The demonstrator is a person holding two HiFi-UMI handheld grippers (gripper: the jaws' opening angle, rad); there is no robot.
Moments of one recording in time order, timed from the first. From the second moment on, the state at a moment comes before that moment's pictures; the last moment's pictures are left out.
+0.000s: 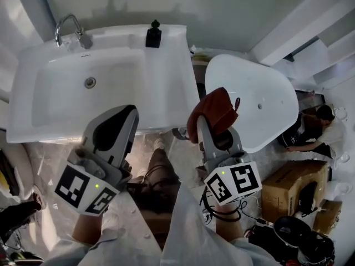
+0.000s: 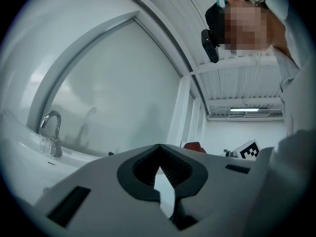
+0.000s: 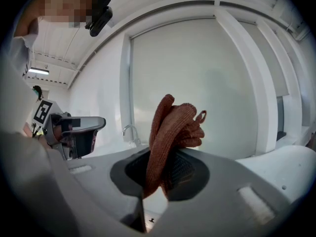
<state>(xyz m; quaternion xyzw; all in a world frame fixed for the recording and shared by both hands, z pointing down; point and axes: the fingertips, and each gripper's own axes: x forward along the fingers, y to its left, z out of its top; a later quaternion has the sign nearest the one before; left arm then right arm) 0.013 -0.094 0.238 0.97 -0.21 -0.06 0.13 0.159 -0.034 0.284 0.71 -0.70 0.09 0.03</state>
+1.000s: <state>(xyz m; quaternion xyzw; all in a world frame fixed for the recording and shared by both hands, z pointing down) 0.083 -0.245 0.246 0.92 -0.35 -0.06 0.13 0.267 -0.300 0.313 0.61 -0.78 0.07 0.12</state>
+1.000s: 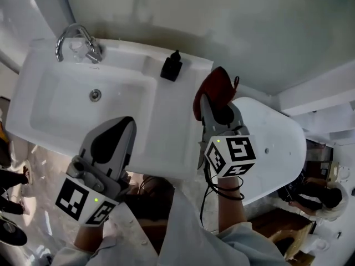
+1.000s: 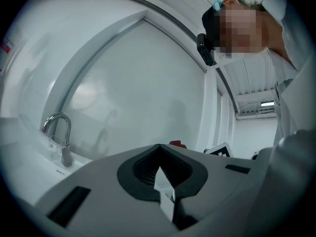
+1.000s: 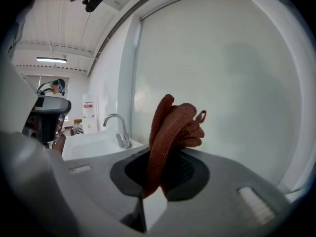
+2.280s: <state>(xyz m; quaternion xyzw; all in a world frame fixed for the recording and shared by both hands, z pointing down) 0.091 -0.275 0.262 0.88 -0.45 -0.04 0.15 0.261 -0.437 0.454 0.53 -0.78 0.08 0.31</state>
